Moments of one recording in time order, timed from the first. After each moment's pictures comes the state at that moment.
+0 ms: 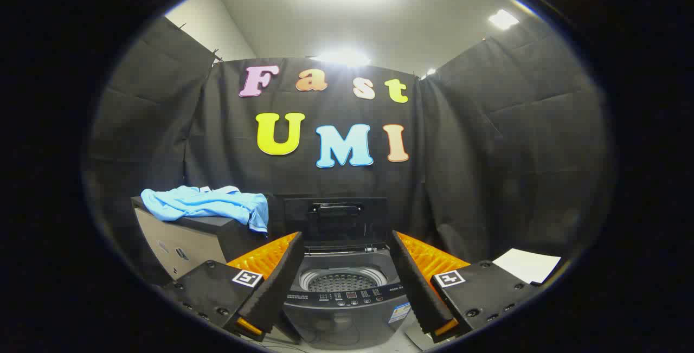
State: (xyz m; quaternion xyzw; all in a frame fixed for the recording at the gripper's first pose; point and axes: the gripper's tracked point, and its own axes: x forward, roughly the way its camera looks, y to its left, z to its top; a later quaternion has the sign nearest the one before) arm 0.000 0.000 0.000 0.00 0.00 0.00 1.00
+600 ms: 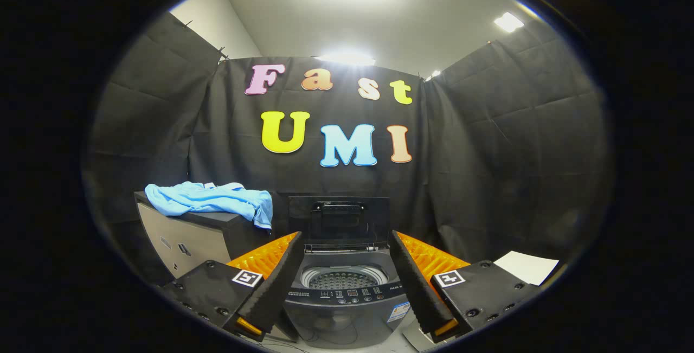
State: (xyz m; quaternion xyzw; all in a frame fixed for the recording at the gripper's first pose) arm -0.007 0.004 -0.004 -0.01 0.00 0.01 1.00
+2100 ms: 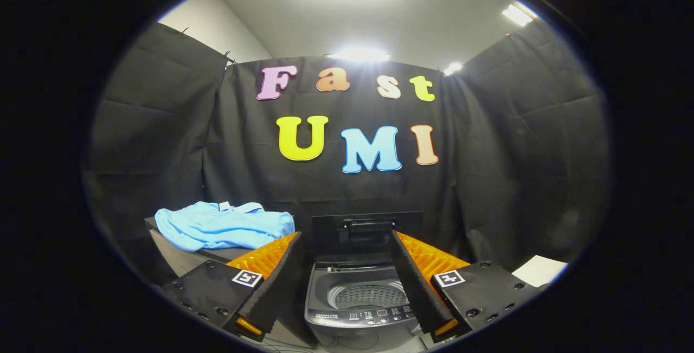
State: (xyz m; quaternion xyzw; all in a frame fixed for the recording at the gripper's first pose) arm 0.071 0.063 0.058 0.01 0.01 0.08 1.00
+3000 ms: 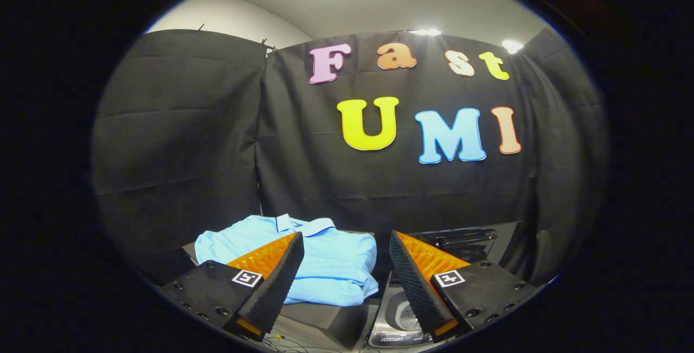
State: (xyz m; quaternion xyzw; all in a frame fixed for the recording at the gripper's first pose) arm 0.167 0.236 0.092 0.02 0.08 0.25 0.96
